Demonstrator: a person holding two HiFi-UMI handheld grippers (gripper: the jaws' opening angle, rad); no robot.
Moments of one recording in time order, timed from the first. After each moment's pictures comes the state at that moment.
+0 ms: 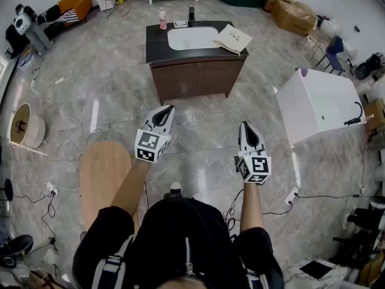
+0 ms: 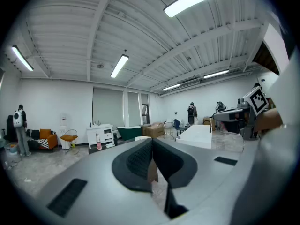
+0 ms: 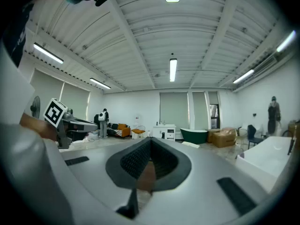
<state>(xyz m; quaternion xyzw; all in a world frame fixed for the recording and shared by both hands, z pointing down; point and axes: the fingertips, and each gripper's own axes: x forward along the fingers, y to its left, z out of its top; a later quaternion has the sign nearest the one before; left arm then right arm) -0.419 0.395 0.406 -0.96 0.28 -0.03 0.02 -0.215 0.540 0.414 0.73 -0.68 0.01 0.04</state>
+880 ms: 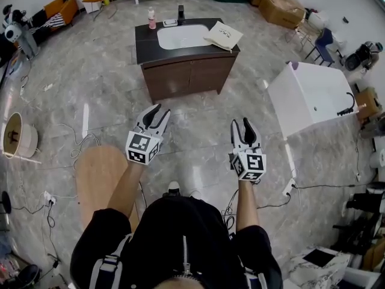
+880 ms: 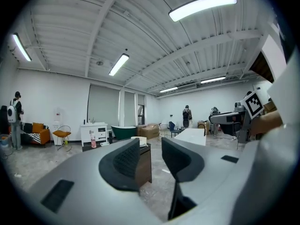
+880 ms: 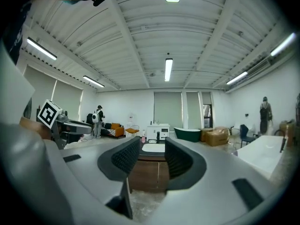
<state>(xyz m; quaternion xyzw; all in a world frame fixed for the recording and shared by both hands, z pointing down) -0.437 0.378 0.411 -0.97 0.25 -0.02 0.00 -0.228 0.528 0.415 0.76 -0.65 0.02 0.04</state>
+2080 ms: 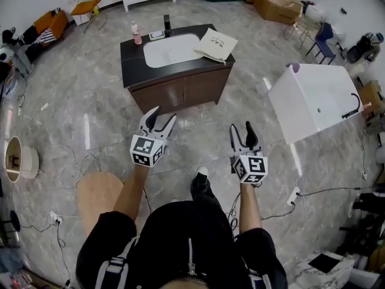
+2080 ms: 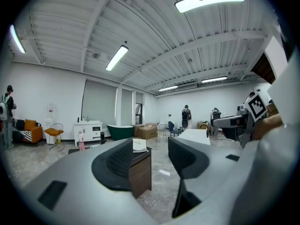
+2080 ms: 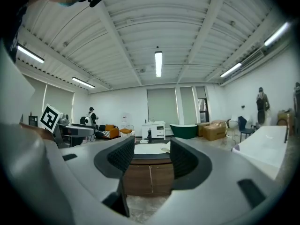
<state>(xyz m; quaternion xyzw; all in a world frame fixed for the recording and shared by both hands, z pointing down) -0.303 0.264 0.427 -0.97 0.23 -0.02 -0.02 -0.110 0.426 0.440 0.77 -0.63 0.06 0.02</state>
